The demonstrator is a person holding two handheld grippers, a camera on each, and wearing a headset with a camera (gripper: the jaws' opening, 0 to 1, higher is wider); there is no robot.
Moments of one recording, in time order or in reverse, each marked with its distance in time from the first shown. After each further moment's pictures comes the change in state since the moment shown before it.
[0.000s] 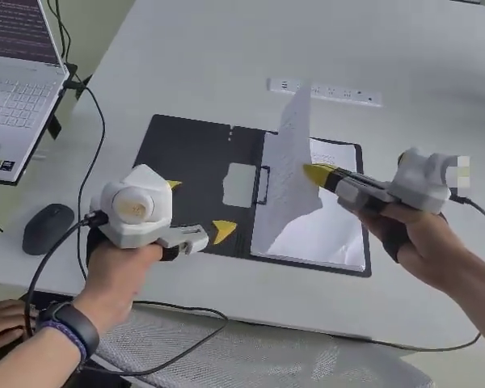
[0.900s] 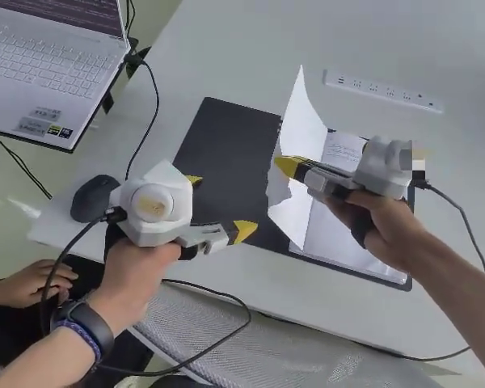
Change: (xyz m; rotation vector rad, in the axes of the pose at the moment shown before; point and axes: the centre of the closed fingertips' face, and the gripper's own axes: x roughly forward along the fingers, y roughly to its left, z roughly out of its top) left arm -0.039 0.008 -0.009 -0.069 -0.009 0.049; right arm 0.108 0.035 -0.046 0.047 0.126 0.122
